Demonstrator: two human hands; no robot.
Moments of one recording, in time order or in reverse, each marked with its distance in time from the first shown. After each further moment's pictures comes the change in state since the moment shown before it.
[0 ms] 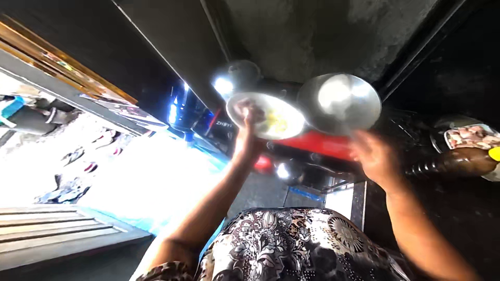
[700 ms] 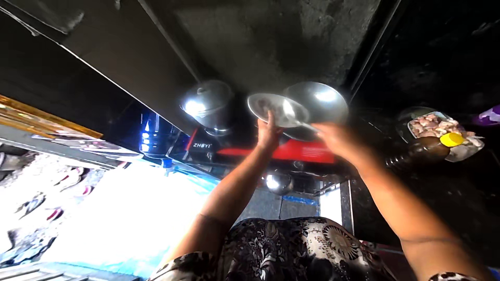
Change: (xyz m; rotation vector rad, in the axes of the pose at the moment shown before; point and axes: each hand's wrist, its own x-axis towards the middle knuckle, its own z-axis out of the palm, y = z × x) left_hand 0.094 -0.081 0.103 -0.068 0.005 -0.075; right_hand 0.067 0.026 0.001 -0.318 -0.212 0.069
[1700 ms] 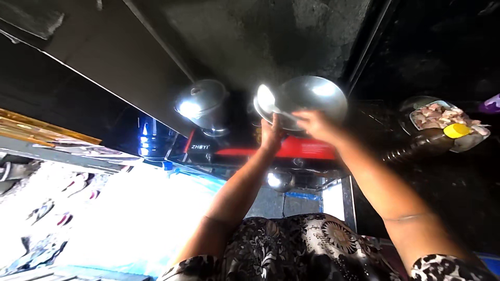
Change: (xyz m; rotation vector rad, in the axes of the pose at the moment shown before) left_hand 0.004 -0.025 0.000 0.171 0.014 -0.048; right_hand 0.052 -0.013 0.013 0.329 -0.126 -0.023
